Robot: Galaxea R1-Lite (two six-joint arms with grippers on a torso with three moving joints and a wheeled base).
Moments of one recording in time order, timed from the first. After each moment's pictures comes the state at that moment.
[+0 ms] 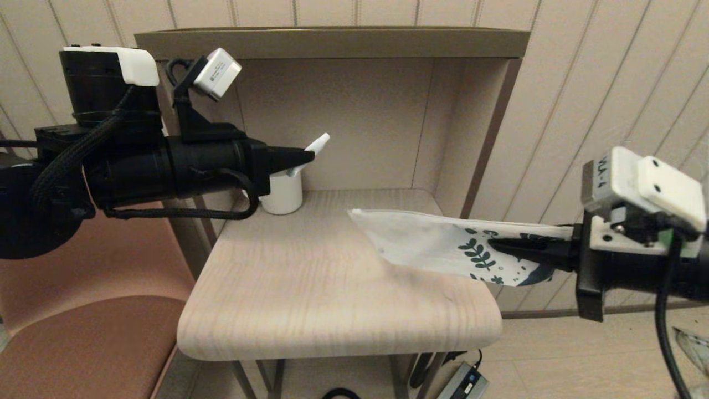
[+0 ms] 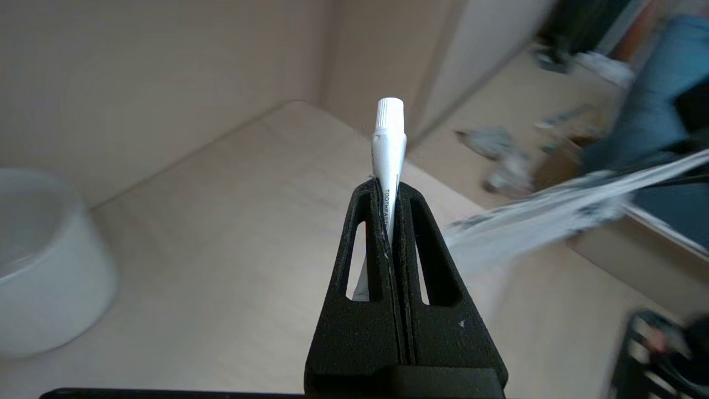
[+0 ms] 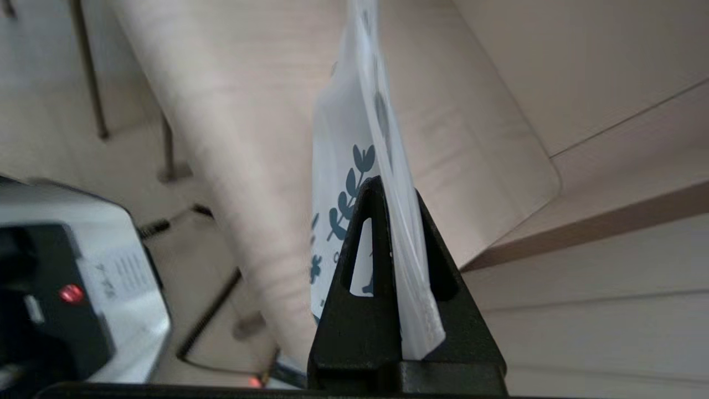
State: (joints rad) left arm -0.45 1.64 -1.18 -0.37 -0.54 -0.08; right arm 0.42 1.26 -0.89 -0.07 0.35 -0.65
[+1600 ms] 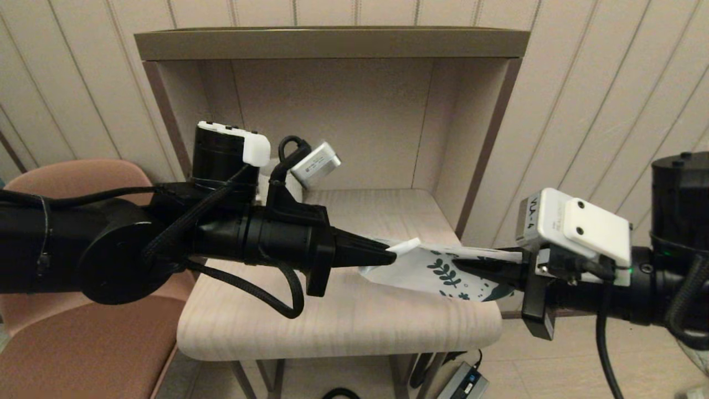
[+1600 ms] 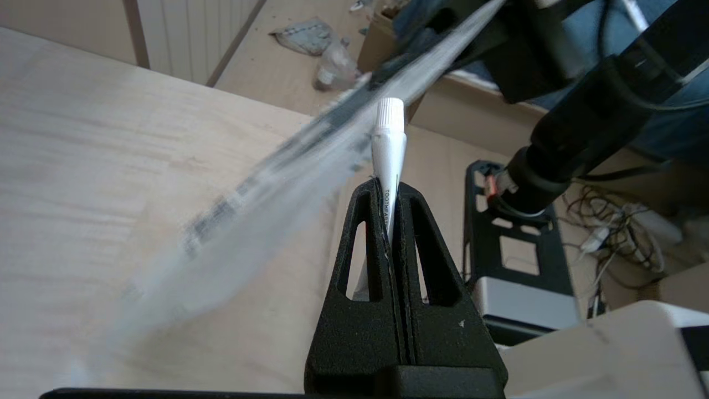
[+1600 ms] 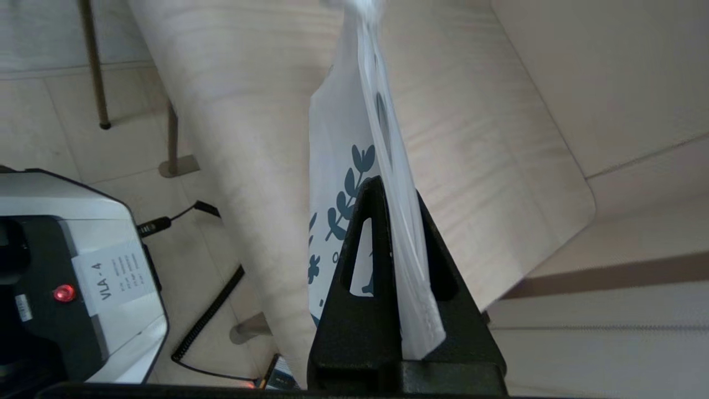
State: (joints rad) left arm -0.66 1.76 -1.12 -0.33 -0.84 0.06; right arm 0.54 1.34 -0.80 -0.22 0.27 -0.65
